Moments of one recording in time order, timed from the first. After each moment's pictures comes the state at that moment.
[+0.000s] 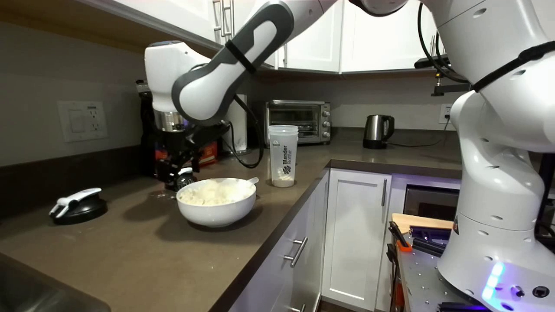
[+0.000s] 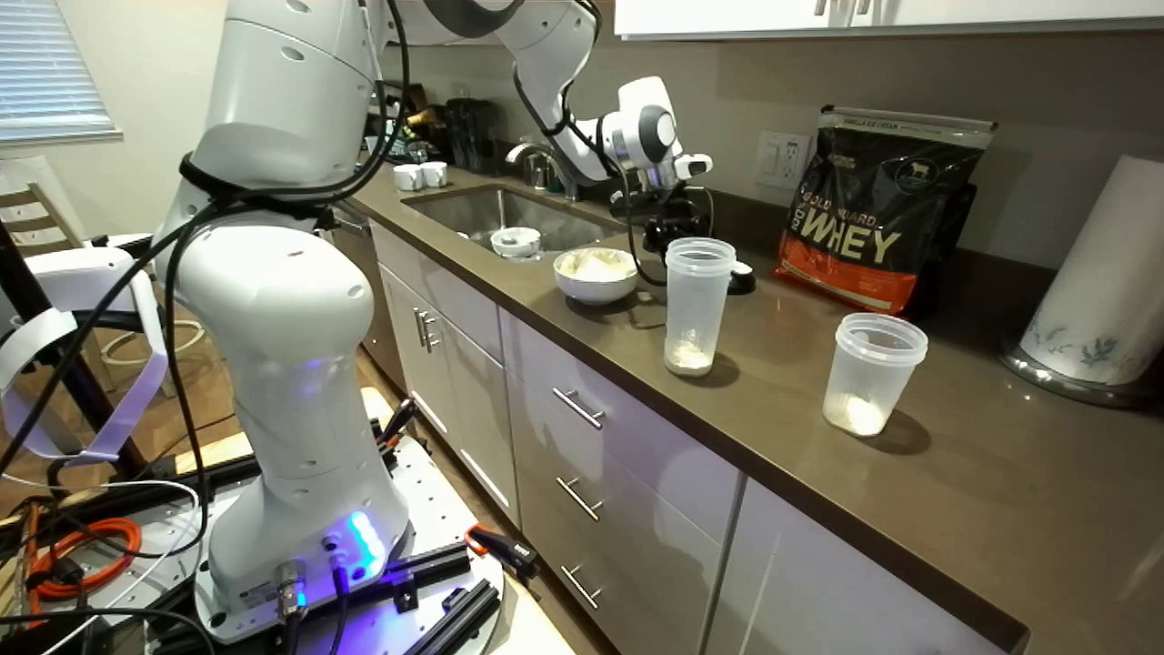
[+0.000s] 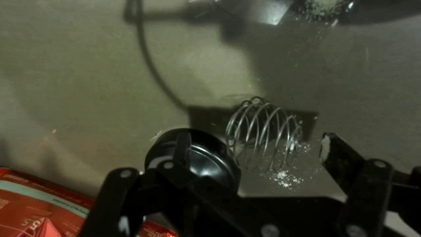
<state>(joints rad) 0.23 0.49 -0.08 -1.77 -0.39 2.39 0.39</state>
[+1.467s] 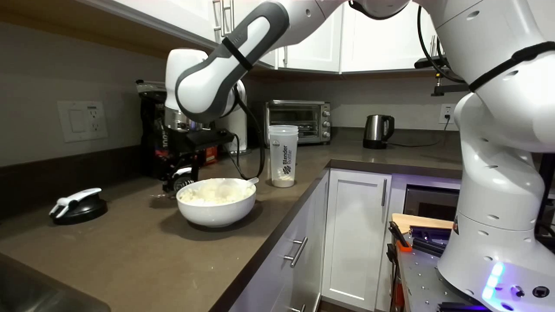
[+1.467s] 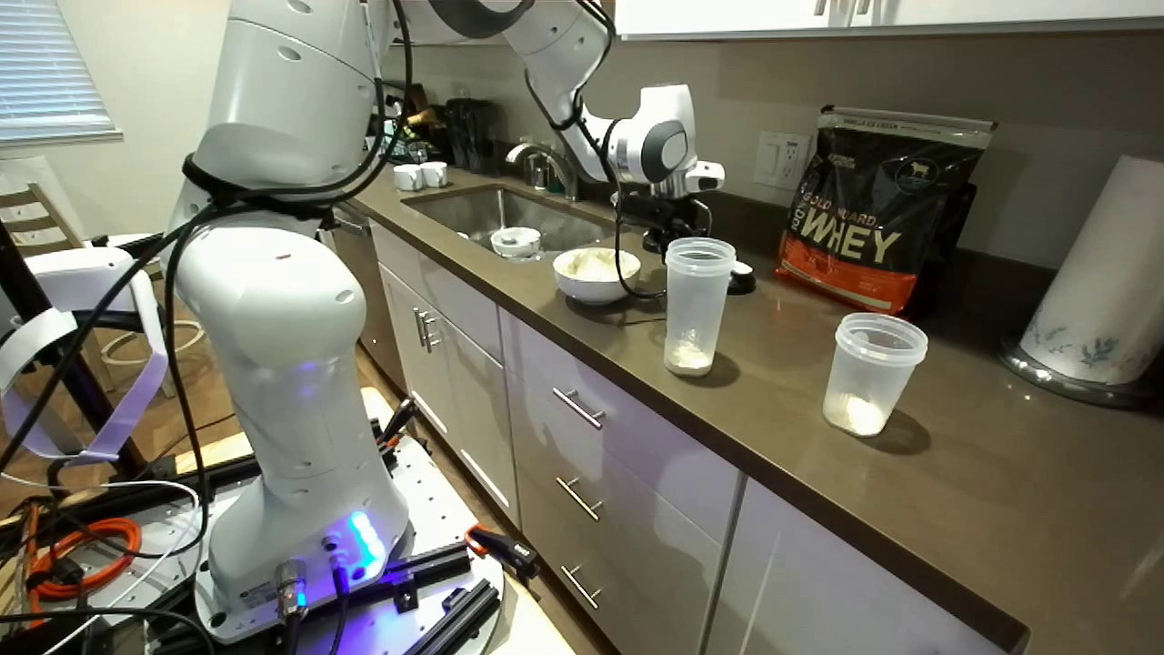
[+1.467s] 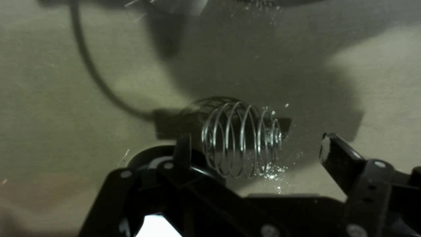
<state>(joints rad) 0.15 0.49 -0.03 -1.82 -0.12 2.53 0.31</state>
